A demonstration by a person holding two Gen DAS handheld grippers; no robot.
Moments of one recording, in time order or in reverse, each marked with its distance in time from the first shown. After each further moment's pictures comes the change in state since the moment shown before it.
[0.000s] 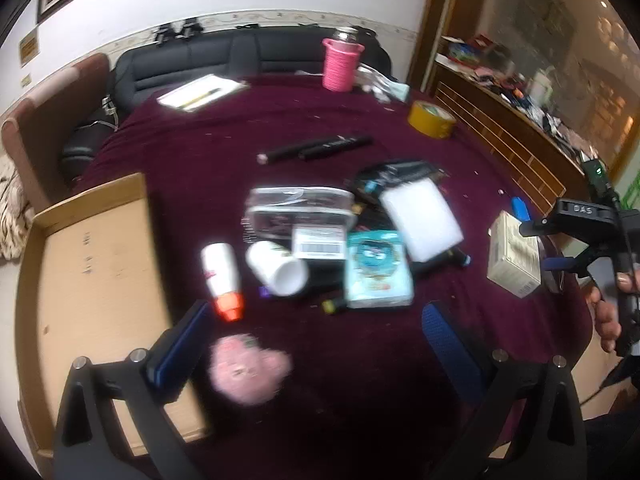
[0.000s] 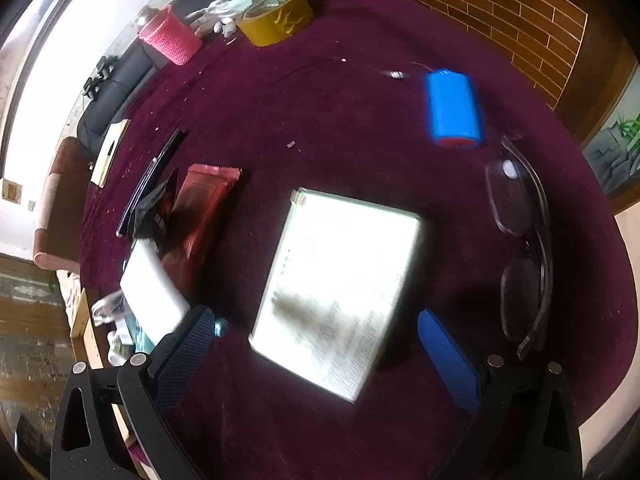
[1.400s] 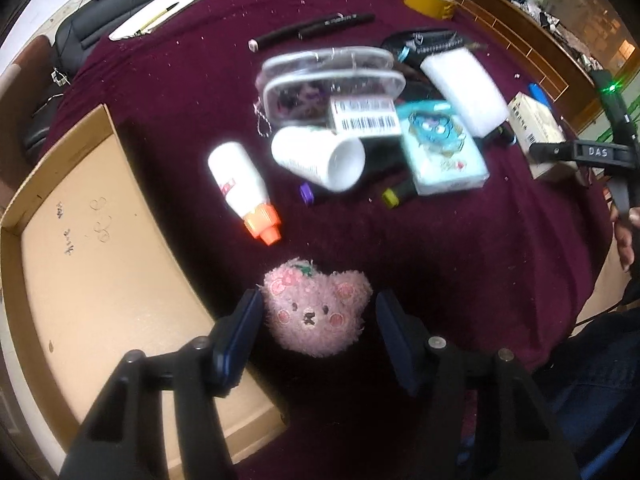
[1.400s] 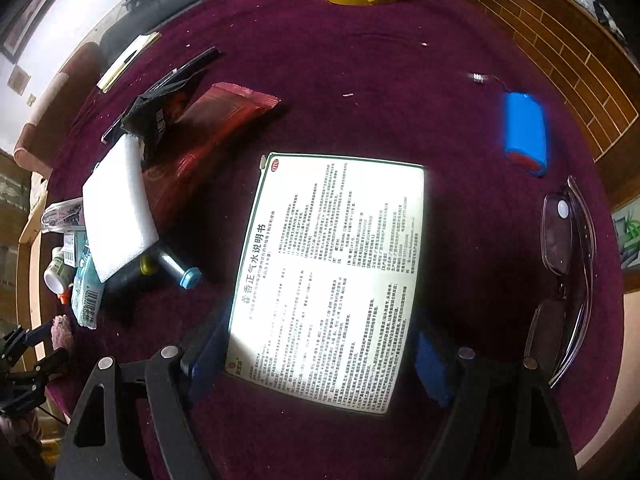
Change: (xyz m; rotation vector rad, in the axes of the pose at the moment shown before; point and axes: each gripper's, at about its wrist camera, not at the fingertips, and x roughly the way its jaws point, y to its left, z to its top) left arm 0.036 0.037 -0.053 0.212 0.413 -0.020; right arm 0.032 0.015 -0.033 -0.336 0.031 -0.084
